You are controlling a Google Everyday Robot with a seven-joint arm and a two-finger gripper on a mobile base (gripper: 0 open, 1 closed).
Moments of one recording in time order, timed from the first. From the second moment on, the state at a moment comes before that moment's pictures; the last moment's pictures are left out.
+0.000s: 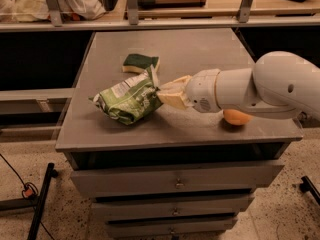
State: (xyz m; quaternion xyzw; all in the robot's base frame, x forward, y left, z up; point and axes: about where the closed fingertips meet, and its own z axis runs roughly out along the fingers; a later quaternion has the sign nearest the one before) arm 0.553 -0.016 0.865 -0.47 0.69 0.26 0.48
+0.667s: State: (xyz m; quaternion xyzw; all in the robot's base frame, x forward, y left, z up) arm 0.562 -0.084 0.839 -0.45 0.72 0.23 0.48
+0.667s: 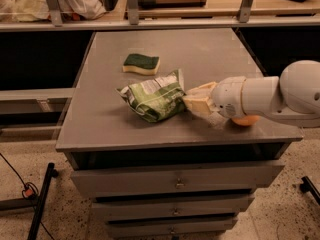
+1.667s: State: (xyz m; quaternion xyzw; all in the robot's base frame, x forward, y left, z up) arm 0.587 -0.120 0.874 -0.42 0.73 0.18 0.51
